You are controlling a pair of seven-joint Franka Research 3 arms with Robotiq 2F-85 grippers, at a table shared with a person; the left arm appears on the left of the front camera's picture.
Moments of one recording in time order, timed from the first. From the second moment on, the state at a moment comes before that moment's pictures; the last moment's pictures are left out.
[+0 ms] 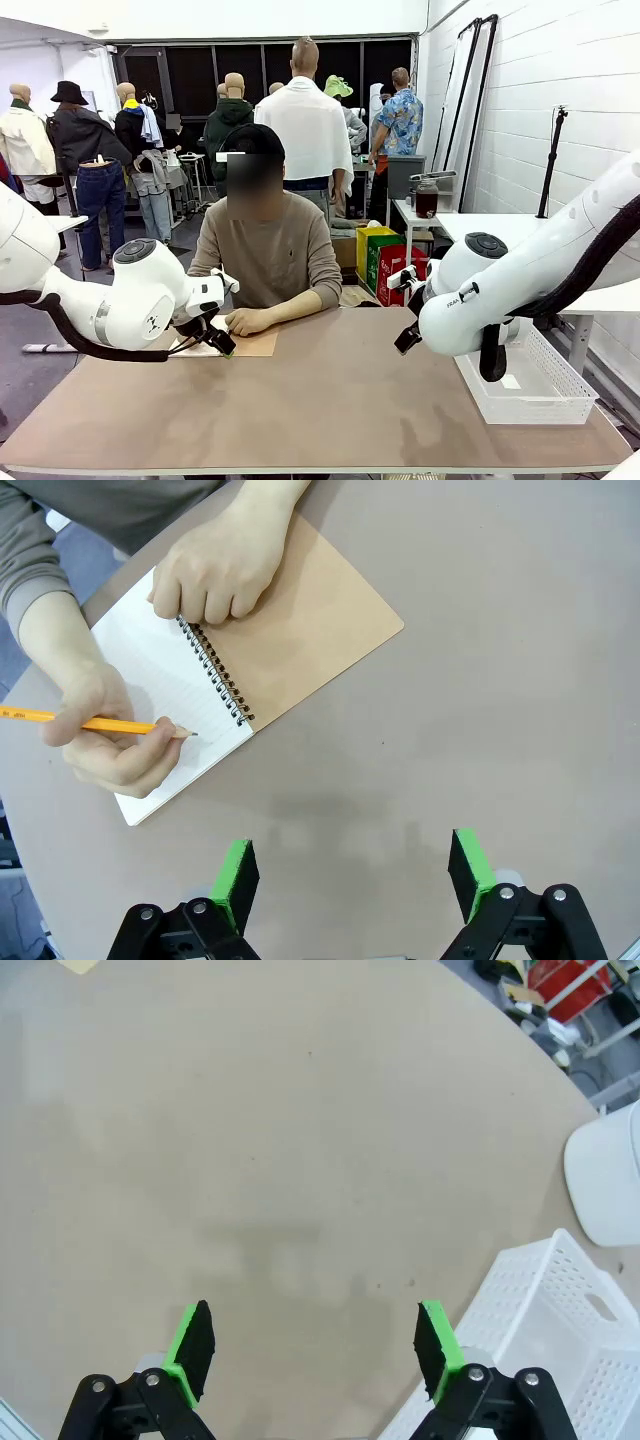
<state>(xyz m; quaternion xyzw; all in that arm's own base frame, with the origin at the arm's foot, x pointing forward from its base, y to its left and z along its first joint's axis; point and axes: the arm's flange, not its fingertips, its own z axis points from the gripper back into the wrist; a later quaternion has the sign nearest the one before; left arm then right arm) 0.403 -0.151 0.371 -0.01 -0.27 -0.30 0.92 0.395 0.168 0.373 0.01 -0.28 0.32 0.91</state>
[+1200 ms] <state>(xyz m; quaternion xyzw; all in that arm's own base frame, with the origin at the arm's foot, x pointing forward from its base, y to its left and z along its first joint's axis) 0.392 -0.152 0.429 -0.01 -0.27 -0.30 0.92 0.395 0.167 0.441 0.01 -0.30 0.32 0.90</state>
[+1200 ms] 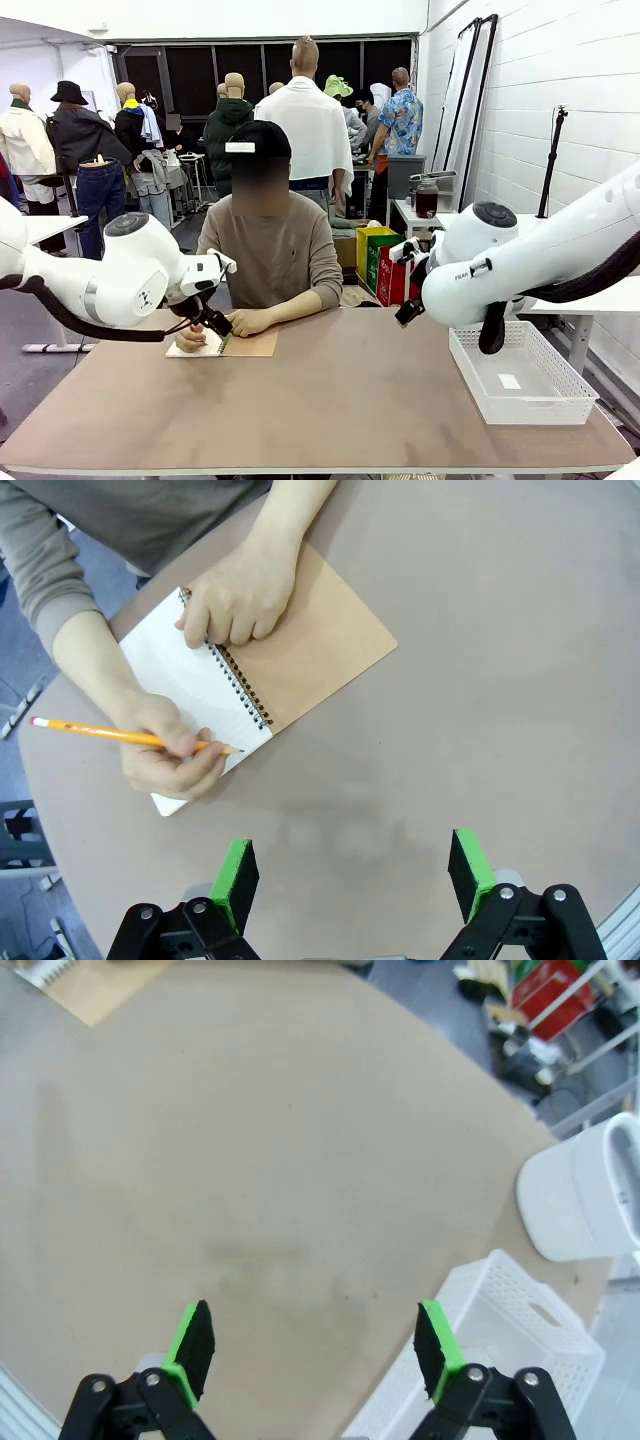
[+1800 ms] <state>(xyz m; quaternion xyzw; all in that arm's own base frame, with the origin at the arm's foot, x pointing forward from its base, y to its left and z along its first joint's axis) 0.364 -0.147 0.518 0.00 -0.31 -0.30 0.90 0.355 0.175 0.527 0.02 -0.35 0.35 0.87</state>
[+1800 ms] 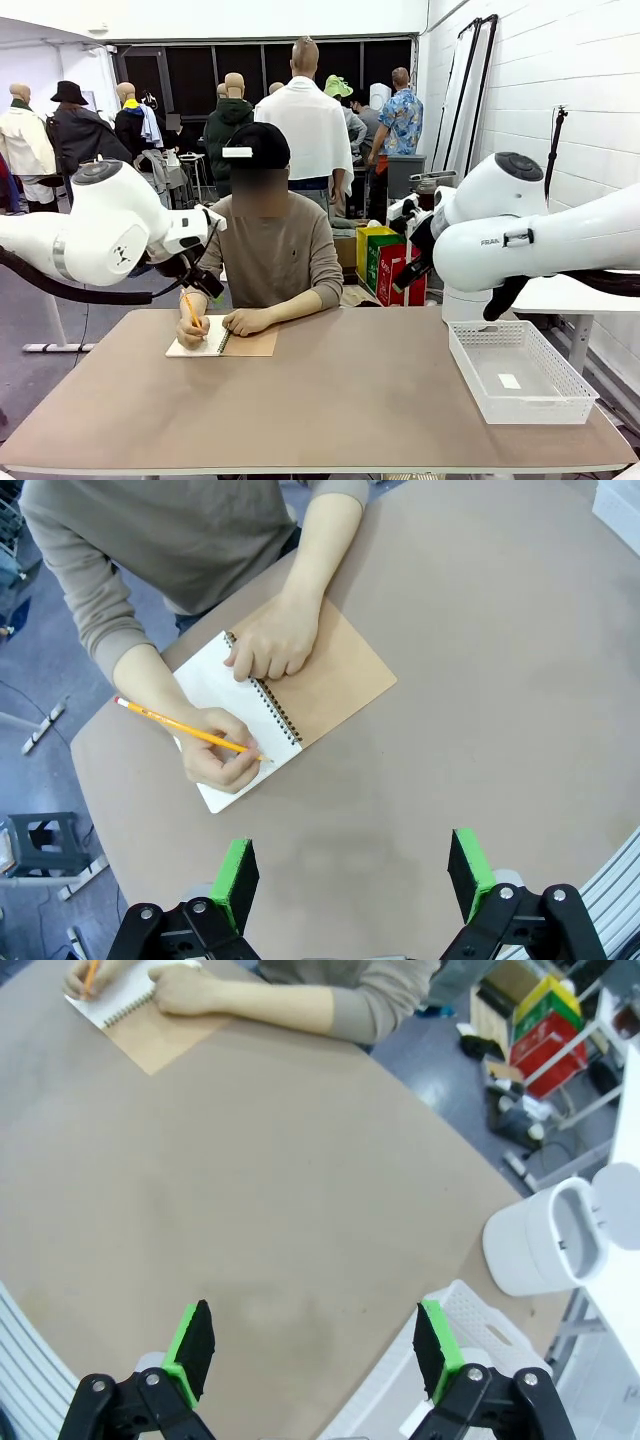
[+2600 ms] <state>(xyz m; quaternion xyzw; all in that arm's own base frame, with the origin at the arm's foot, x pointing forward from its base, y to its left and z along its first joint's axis) 0.347 -0.131 0.553 -0.05 -0.34 -0.33 0.88 0.345 0.159 0.554 0.07 -0.38 0.39 0.84</state>
